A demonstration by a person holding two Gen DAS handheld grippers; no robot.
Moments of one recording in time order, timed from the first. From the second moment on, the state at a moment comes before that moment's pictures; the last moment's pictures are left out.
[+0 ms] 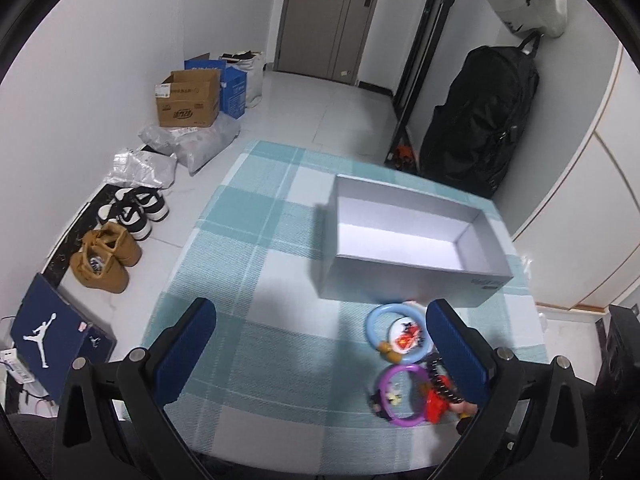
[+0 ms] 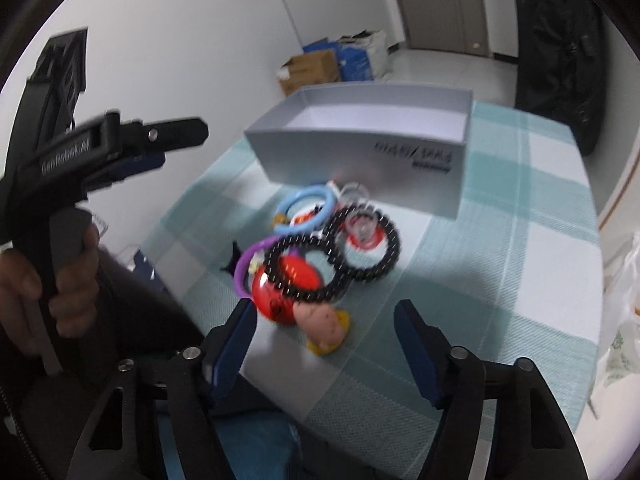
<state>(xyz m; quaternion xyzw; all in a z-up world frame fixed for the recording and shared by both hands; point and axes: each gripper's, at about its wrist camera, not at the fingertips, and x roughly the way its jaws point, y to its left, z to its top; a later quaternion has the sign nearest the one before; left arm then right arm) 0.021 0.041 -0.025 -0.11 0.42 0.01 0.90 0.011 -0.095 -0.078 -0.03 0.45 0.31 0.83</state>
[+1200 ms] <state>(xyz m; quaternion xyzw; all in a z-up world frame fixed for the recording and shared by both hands) 0.018 0.011 -0.070 -0.07 0.55 -0.08 0.83 0.021 -0.125 -0.064 0.02 0.45 0.29 0.84</state>
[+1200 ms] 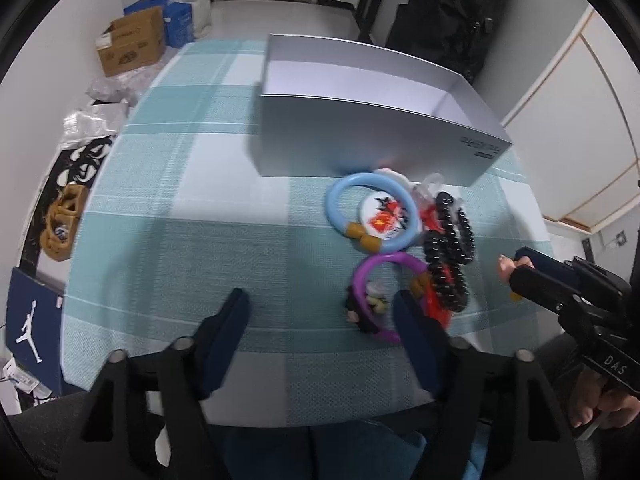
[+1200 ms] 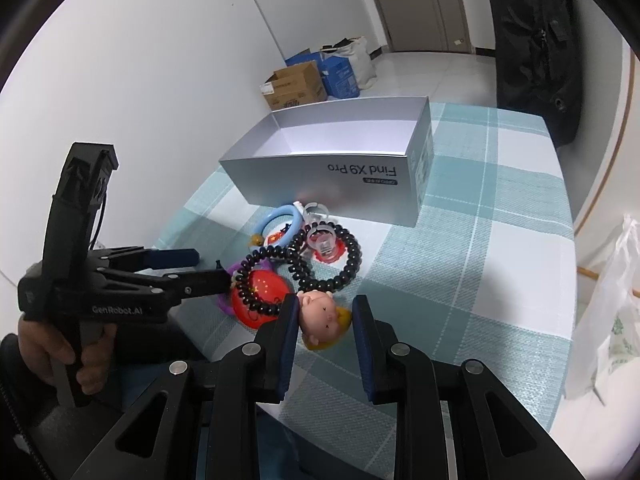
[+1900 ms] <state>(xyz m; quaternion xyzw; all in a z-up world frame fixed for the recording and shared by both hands) 0.016 0.013 -0.061 -0.09 0.53 -0.11 0.83 0.025 -0.142 -0.057 0.05 0.43 0.28 0.85</state>
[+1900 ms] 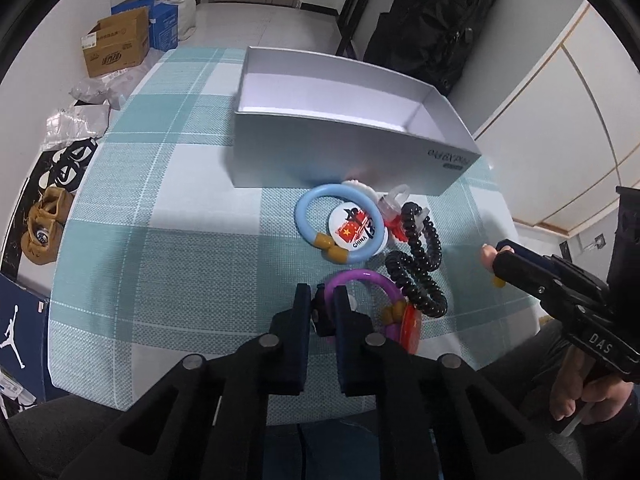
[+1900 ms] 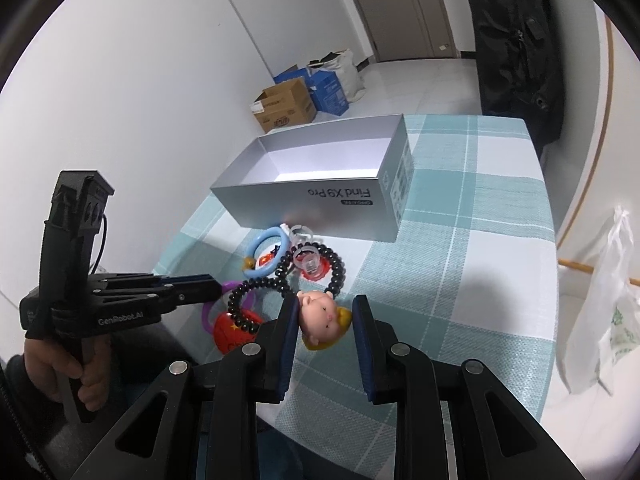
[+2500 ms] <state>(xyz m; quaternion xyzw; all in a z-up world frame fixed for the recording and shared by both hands) 0.018 0.033 -0.025 -0.16 0.46 -0.10 0.87 0.026 -0.138 -0.042 0.09 0.40 0.28 0.87</state>
